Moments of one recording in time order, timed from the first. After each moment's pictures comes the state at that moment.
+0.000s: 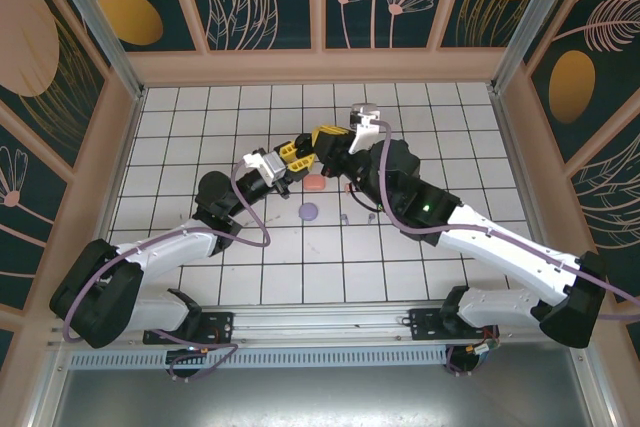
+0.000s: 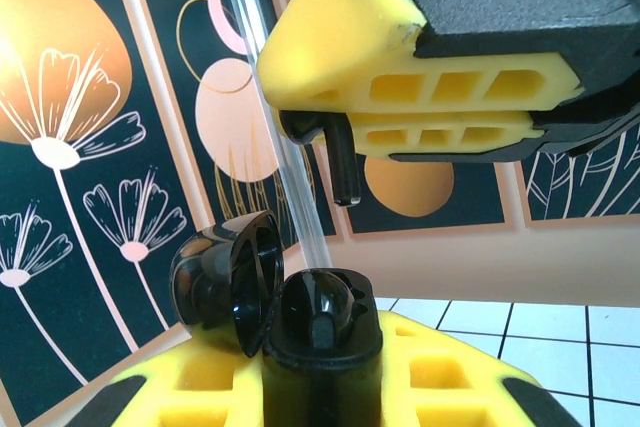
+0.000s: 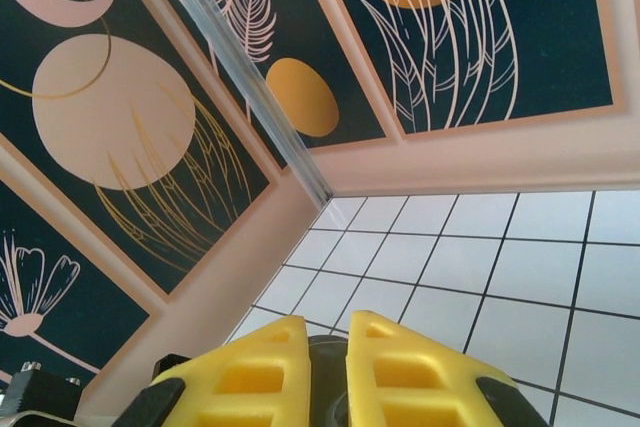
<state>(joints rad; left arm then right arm) -0.62 1.31 0.55 1.09 0.45 0.11 0.98 1.16 1.08 0.04 0.27 0.50</state>
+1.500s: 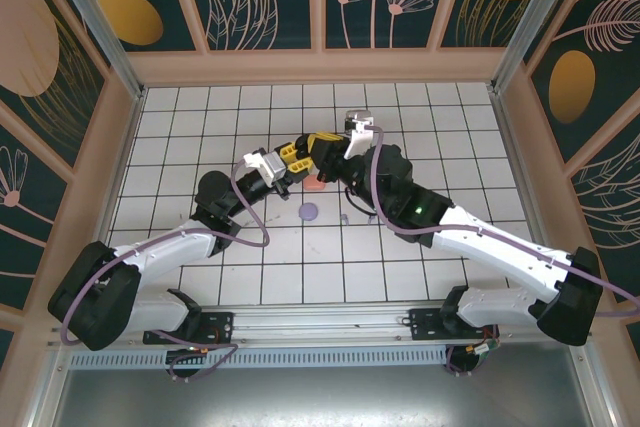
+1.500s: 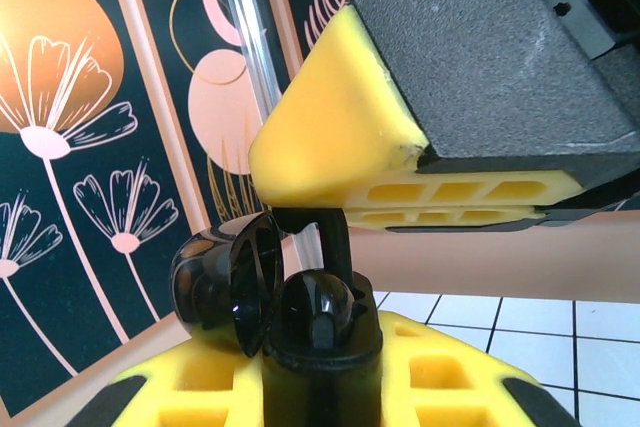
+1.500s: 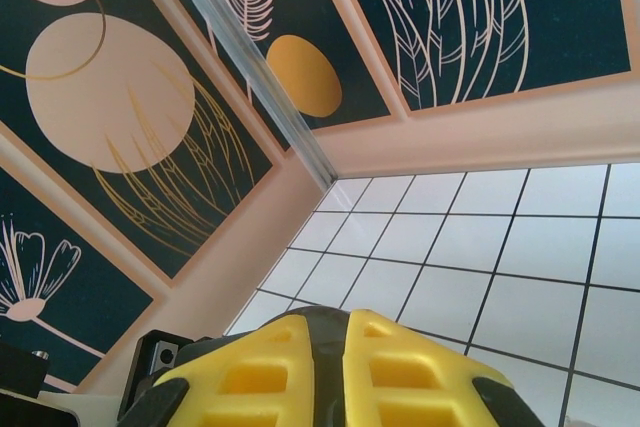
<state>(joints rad) -0.62 1.29 0.55 1.06 0.46 0.10 0.99 1.18 1.02 0.09 0.25 0.53</state>
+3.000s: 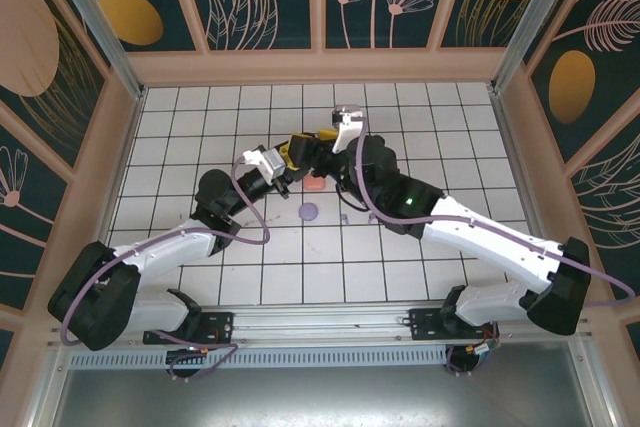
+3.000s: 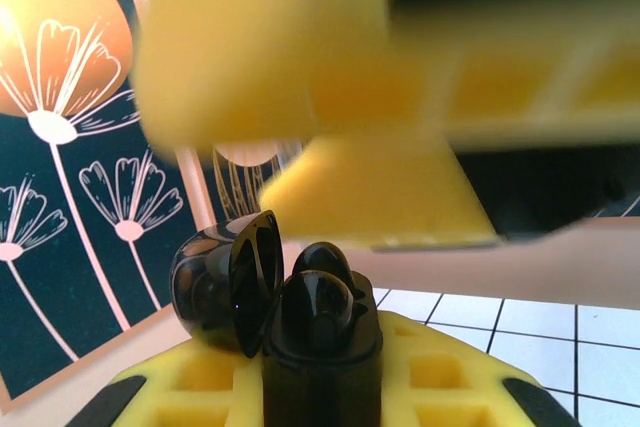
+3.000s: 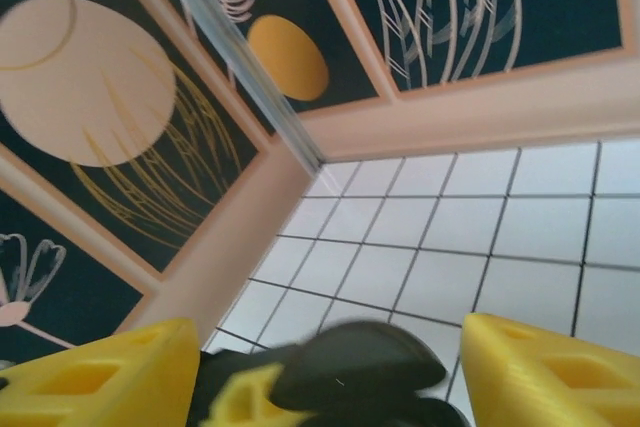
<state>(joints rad) -0.62 1.29 0.56 1.04 0.44 0.07 1.02 1.26 1.18 -0.05 0.30 0.57</state>
